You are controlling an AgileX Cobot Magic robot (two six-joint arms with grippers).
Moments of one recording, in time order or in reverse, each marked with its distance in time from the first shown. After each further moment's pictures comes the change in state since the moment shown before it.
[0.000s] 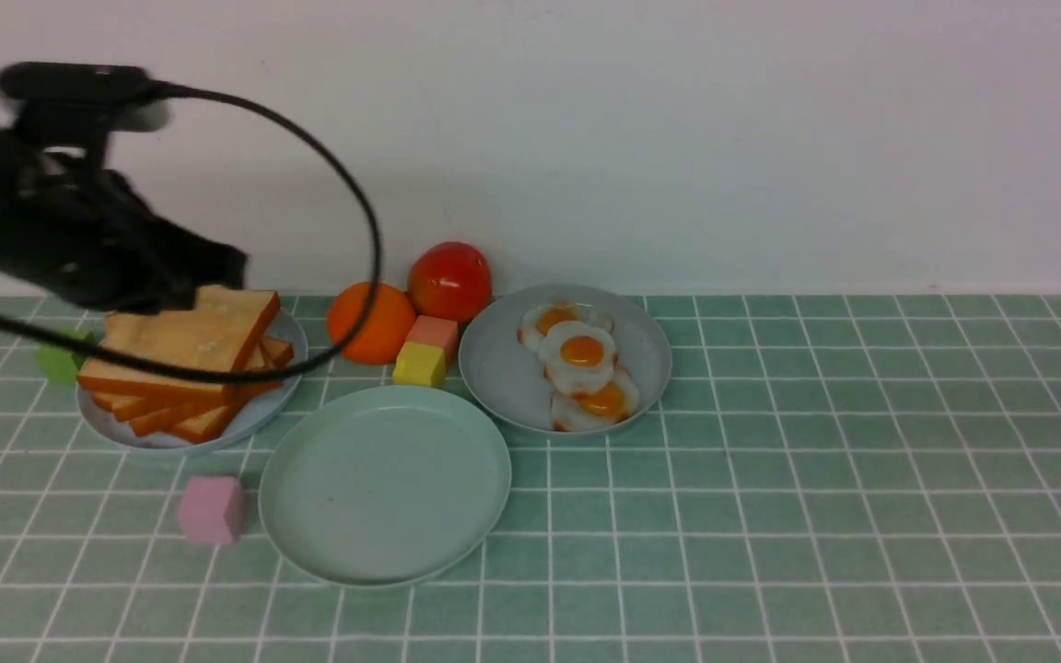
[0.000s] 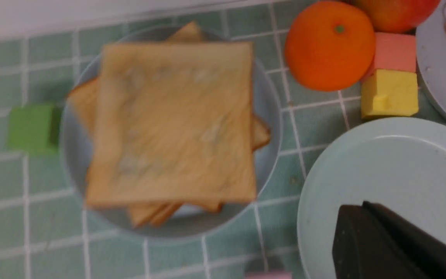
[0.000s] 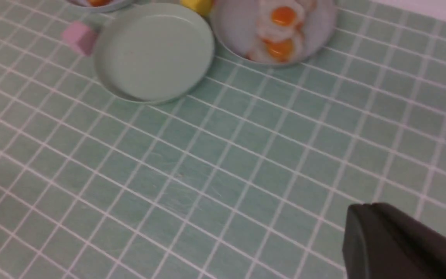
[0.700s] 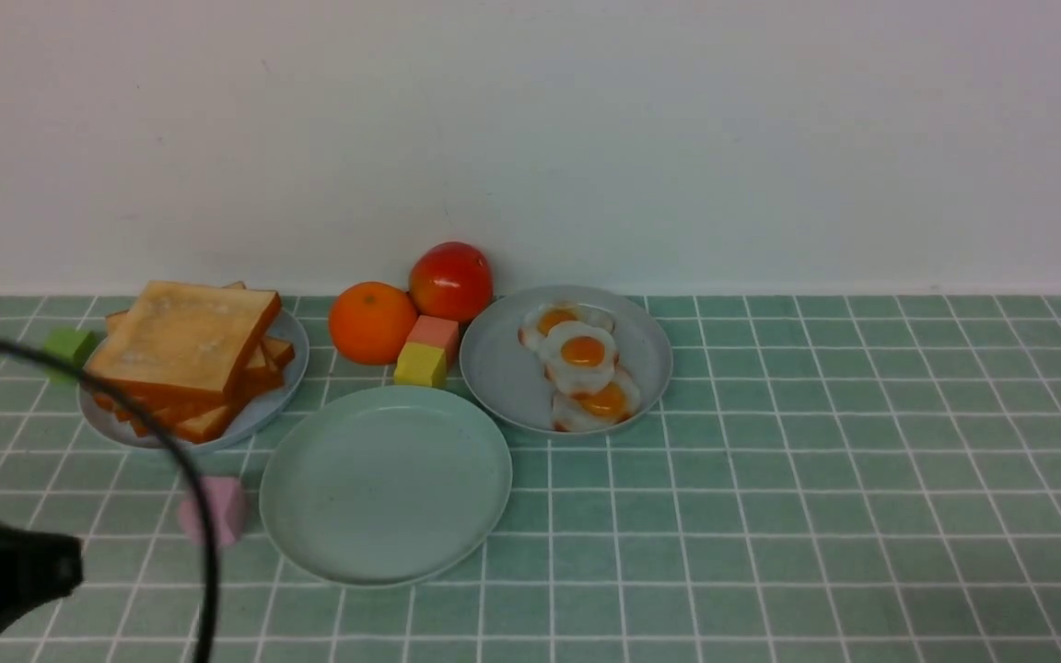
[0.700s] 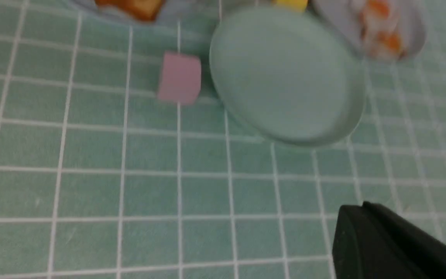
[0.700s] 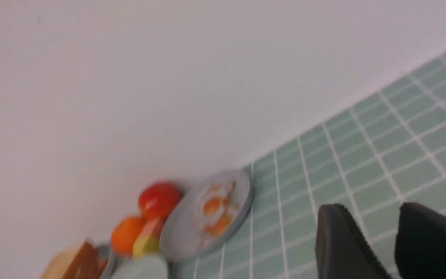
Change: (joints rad) right arm -0.247 -0.822 1.023 0.246 -0.825 0.319; left arm 0.115 -0.769 0.600 -0.341 0.159 0.014
